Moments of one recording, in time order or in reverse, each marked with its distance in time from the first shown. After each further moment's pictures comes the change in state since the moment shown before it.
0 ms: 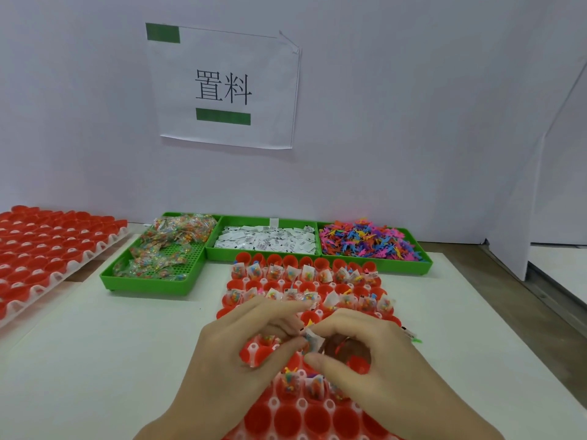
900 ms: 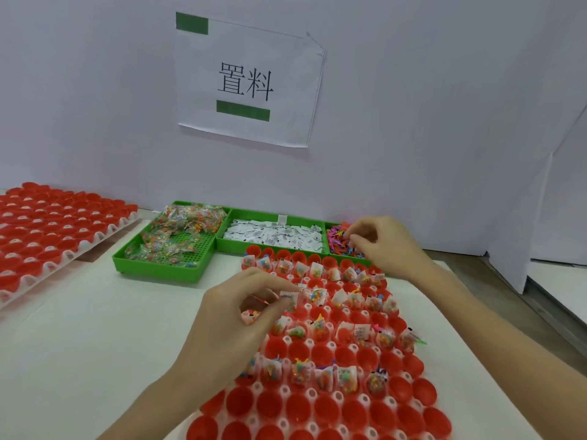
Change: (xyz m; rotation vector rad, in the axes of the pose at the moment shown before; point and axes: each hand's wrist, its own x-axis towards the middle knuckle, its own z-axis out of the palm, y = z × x) left_hand 0.007 -0.014 -0.020 -0.050 0.042 -0.235; right_hand 0.132 0.049 -0.065 -0.410 0.143 0.175
